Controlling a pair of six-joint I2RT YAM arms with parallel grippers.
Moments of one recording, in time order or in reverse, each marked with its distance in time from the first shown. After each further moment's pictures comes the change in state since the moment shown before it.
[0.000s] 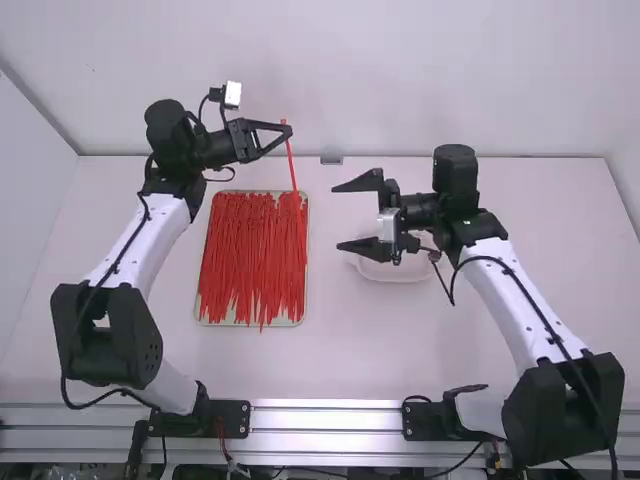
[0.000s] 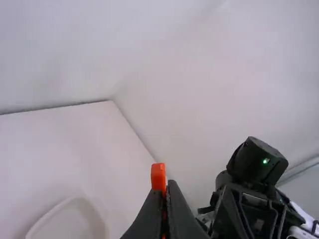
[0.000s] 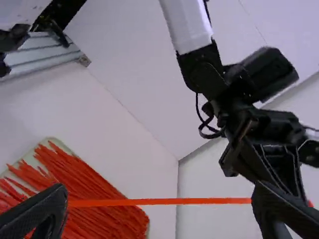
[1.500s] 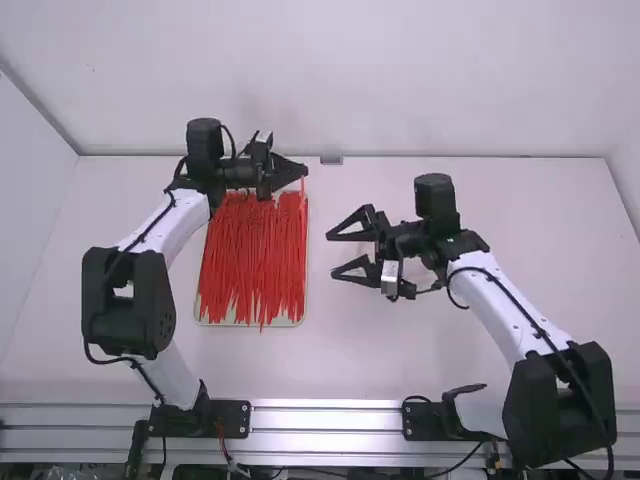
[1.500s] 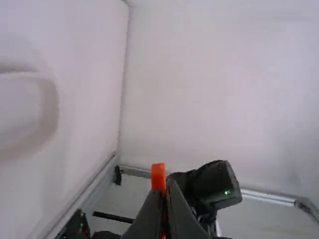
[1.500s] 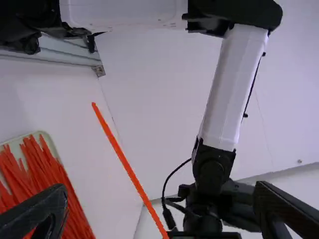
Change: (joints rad) left arm -0.036 0.161 0.000 -0.300 0.124 -0.370; right arm 0.065 0.000 -0.161 -0.018 -0.127 -0.590
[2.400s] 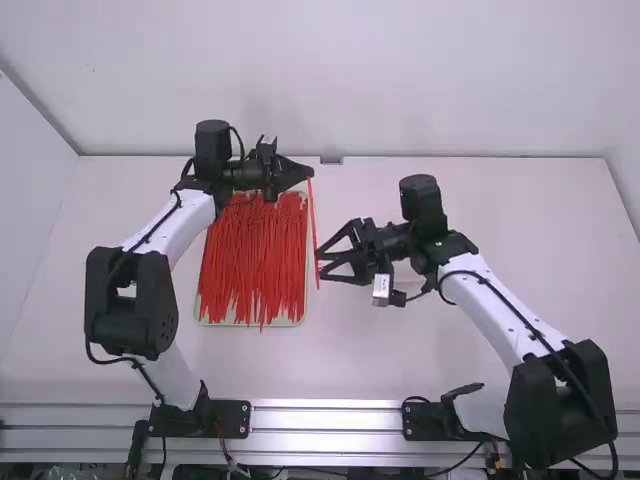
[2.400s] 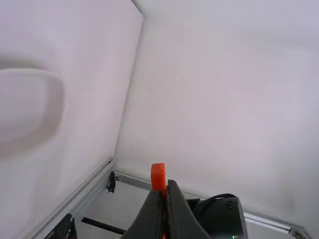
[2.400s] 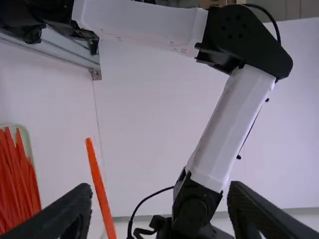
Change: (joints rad) left arm -0.036 0.000 0.000 -0.016 -0.087 -0.055; right arm 0.076 0.000 0.000 0.059 0.002 -0.145
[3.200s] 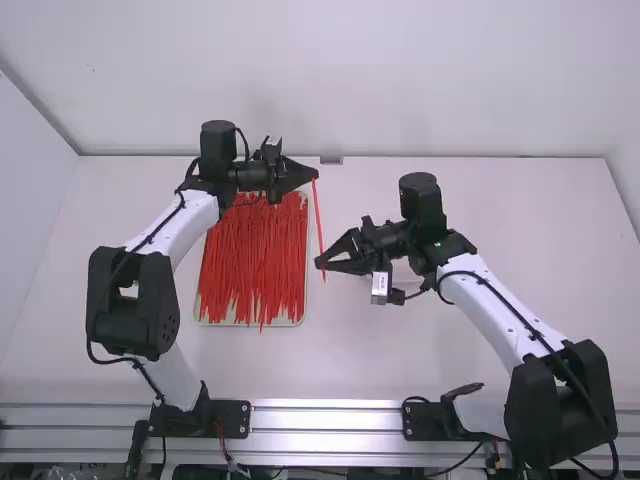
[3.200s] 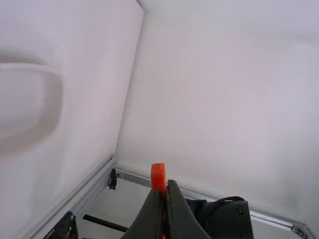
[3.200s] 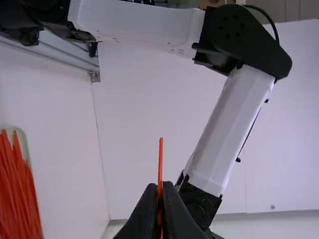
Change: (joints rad) left arm -0.022 0.000 0.000 0.000 -0.006 0.000; right arm 0.007 0.000 0.000 0.068 0.004 0.075
